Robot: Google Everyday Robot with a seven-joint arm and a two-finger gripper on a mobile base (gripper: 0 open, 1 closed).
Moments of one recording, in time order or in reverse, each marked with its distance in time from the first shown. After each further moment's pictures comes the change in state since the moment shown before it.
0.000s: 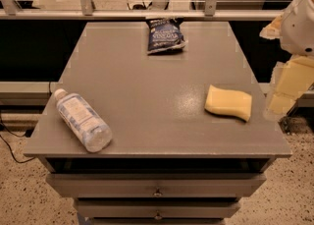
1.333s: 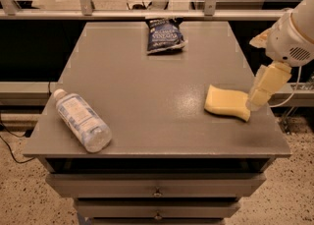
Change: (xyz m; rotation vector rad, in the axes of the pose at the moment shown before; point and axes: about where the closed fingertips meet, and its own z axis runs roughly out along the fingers) arm 0.014 -0.055 0.072 -0.006 -0.138 0.064
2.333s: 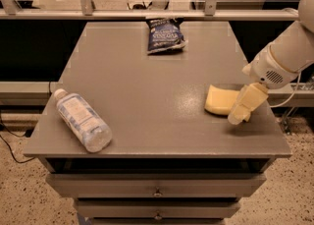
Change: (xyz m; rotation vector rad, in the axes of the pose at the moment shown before) arm 0.021 0.007 0.075 -0.100 -0.013 0.209
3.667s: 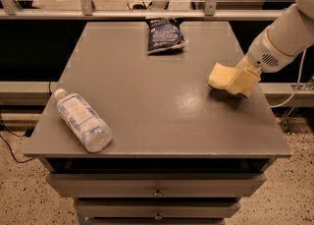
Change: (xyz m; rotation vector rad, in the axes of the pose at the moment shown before) arm -0.021 -0.037 -0.015 0.104 -0.006 0.020
